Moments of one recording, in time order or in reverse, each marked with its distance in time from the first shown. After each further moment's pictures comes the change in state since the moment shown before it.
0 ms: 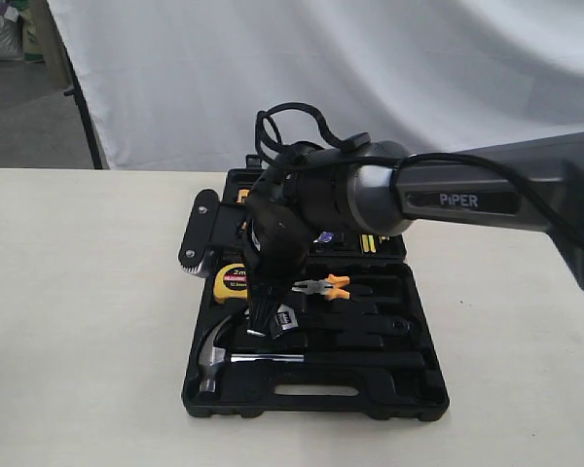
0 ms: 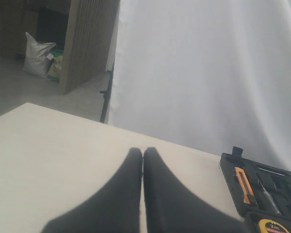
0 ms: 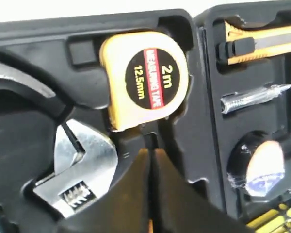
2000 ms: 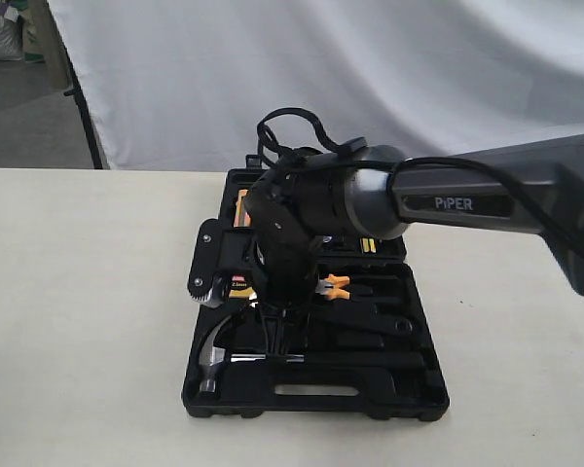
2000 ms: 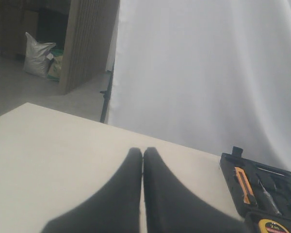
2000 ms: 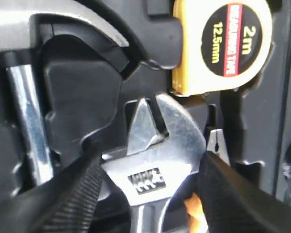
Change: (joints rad) left arm 0.000 0.000 0.000 0.000 0.000 0.000; right arm 0.004 0.003 0.000 0.111 0.140 -0.184
